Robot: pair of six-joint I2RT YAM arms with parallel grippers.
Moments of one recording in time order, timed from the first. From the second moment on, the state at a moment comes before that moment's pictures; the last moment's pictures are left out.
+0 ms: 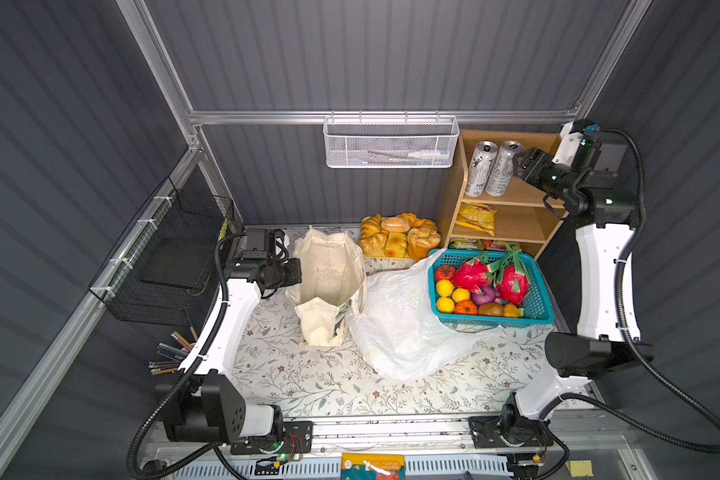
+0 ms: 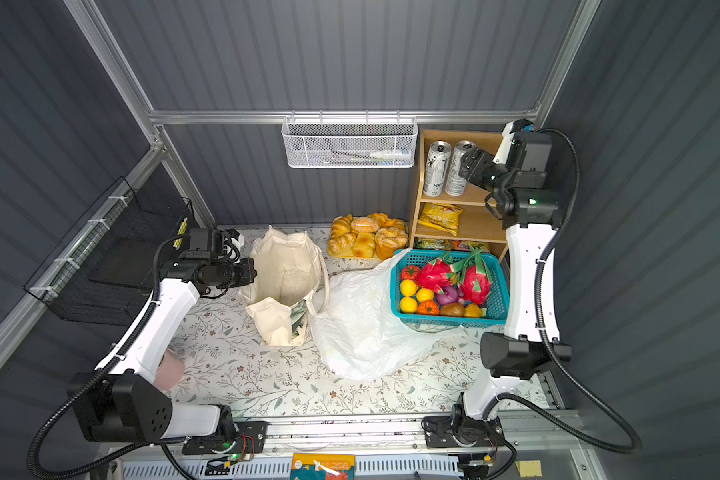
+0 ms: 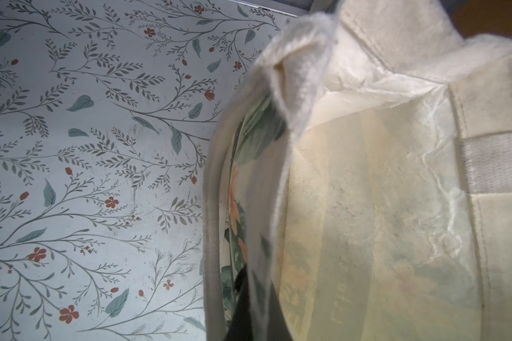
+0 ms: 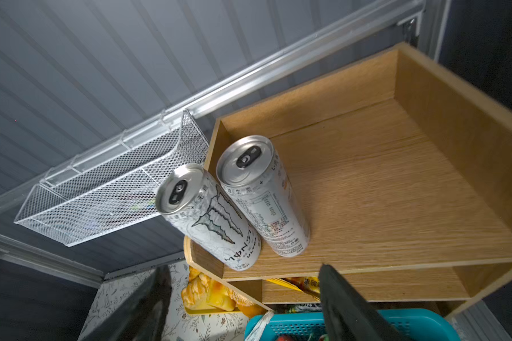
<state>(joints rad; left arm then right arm) -0.09 1.38 1.29 -0.81 0.21 -0.18 -0.09 1.77 2.32 -0.86 -0.19 0.37</state>
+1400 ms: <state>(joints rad) -0.09 1.41 1.26 -0.77 0.26 -0.18 -0.08 2.03 2.36 -0.58 -0.17 0.25</state>
